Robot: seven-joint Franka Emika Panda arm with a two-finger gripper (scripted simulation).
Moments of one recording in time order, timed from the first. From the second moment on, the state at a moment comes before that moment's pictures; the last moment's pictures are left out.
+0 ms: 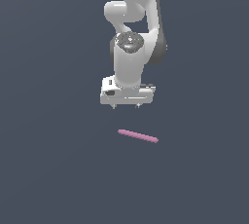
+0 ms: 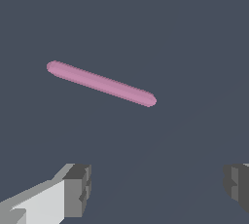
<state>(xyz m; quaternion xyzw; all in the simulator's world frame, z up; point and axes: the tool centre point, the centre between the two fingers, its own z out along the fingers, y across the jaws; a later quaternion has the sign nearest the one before) -0.009 0.007 0.167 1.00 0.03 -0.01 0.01</state>
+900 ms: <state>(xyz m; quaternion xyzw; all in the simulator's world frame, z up) -0.014 0.038 0.170 1.00 0.05 -0.01 0.00</state>
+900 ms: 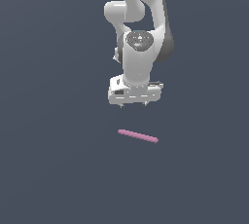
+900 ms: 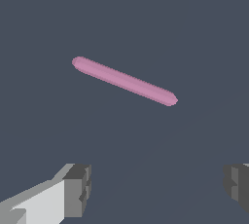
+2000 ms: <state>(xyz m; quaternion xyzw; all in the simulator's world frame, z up) 0.010 0.045 0.140 0.97 0.23 -0.01 0.00</state>
